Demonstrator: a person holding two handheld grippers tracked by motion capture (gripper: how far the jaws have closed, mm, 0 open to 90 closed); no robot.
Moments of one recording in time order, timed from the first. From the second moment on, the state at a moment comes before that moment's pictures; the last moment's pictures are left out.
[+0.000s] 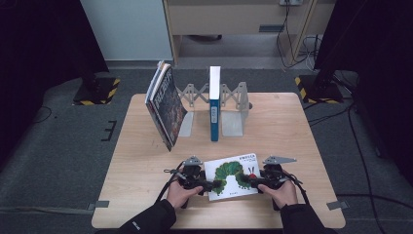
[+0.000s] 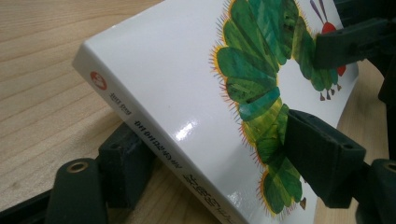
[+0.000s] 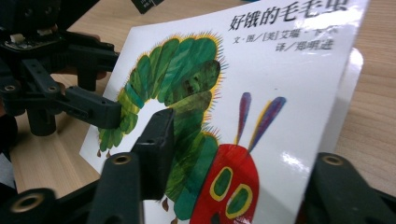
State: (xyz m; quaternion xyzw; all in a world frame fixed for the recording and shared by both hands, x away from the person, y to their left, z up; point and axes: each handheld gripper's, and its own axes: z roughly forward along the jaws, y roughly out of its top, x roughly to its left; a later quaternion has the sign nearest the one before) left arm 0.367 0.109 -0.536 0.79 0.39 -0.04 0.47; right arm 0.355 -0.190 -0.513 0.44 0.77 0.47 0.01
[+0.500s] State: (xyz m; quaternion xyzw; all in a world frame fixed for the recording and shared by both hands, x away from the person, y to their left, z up) left arm 0.366 0.111 -0.539 0.79 0.39 -0.03 0.48; right arm 0.358 -0.206 -0.512 0.47 0.76 0.45 0.06
